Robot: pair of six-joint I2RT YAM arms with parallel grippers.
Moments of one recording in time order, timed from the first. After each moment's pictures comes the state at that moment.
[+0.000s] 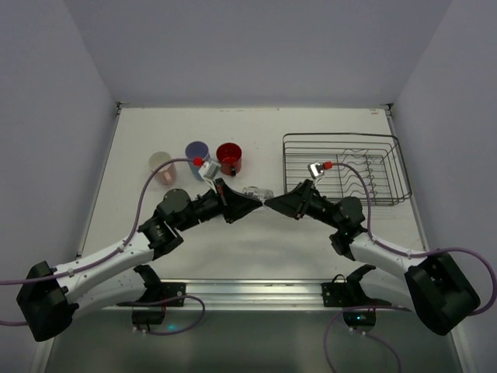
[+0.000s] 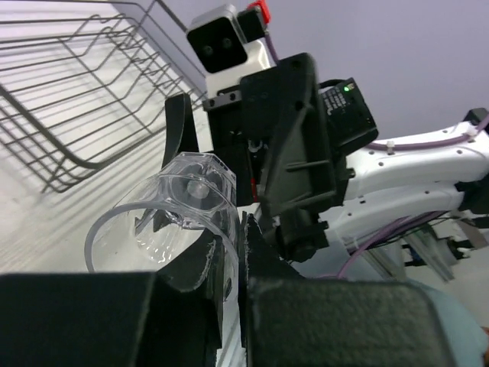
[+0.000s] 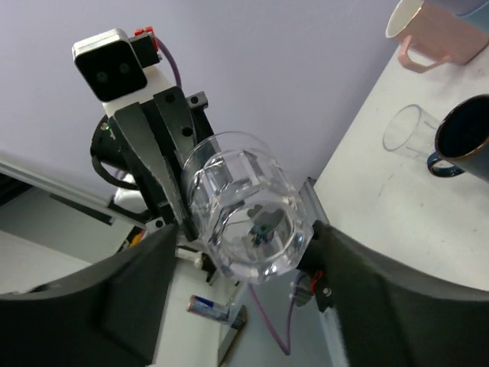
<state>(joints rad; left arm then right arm) -0.84 0.96 0.56 0.46 0.29 -0.76 0.55 1.11 0.29 1.07 -0.61 1.31</state>
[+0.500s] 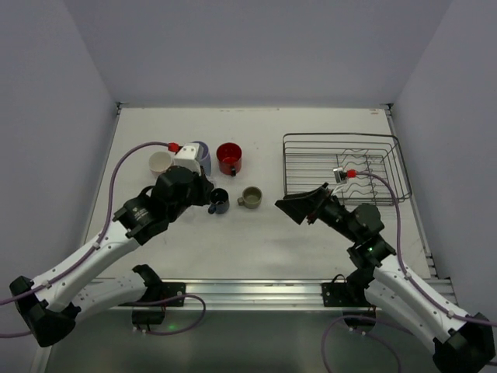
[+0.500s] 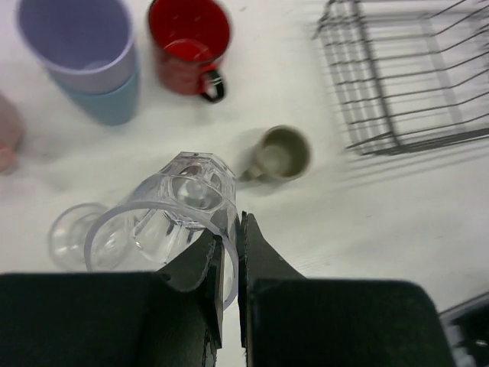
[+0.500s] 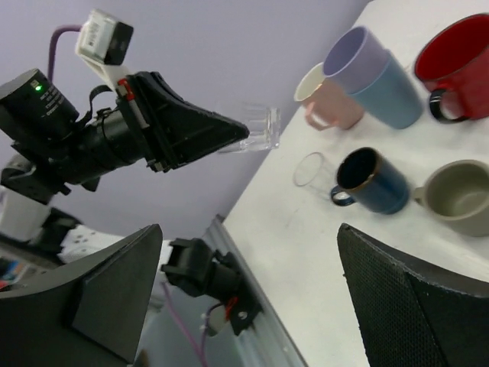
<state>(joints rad) -0.77 0.92 0.93 -0.48 -0.30 -0.48 0.56 0.66 0.33 0.46 -0.39 0.96</state>
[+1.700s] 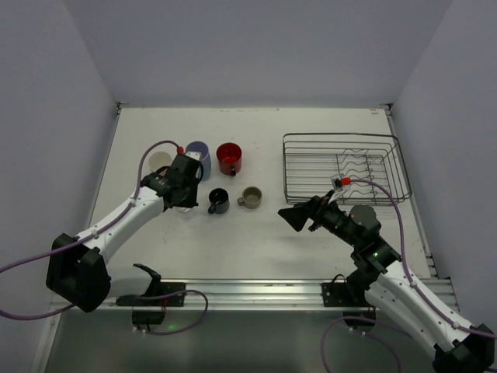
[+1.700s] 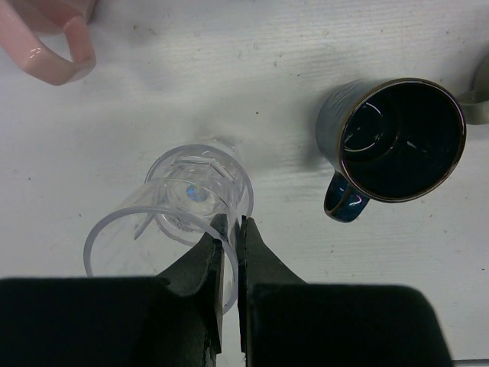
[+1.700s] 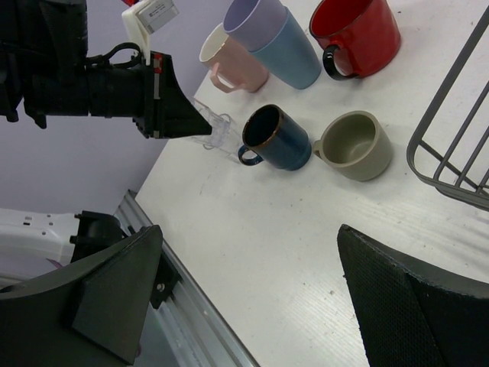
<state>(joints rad) -0.47 1.27 0.93 -0.71 -0.22 -0.33 0.56 0.54 0.34 0.09 -0.28 0.71</state>
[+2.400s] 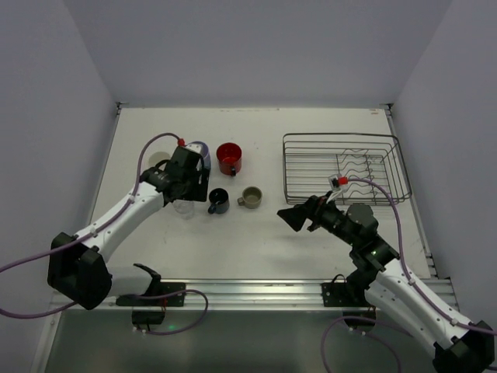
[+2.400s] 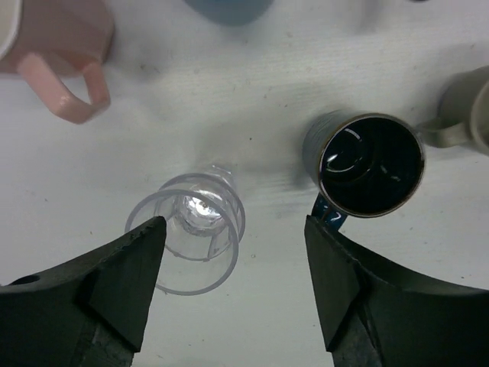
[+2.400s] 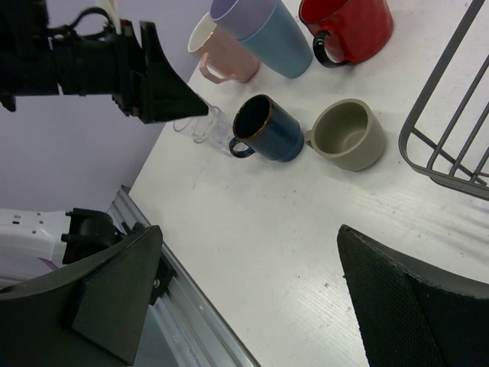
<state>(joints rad) -0.47 1.31 0.98 -0.72 -0.22 -0.30 0.56 0.56 0.34 0.09 -0.28 0.71</state>
